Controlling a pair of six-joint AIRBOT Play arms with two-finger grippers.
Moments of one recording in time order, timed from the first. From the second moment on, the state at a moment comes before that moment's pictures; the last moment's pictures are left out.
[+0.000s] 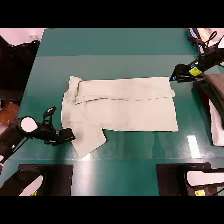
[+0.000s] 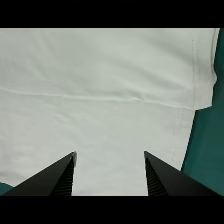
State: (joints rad) left arm -0.15 -0.86 0.44 1.13 -1.10 -1.76; right arm -0.08 -1.53 1.68 -1.28 1.54 1.52
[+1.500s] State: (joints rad) left arm -0.15 -0.89 0.61 1.07 -1.09 -1.59; right arm -0.39 -1.22 0.77 -1.24 1.36 1.38
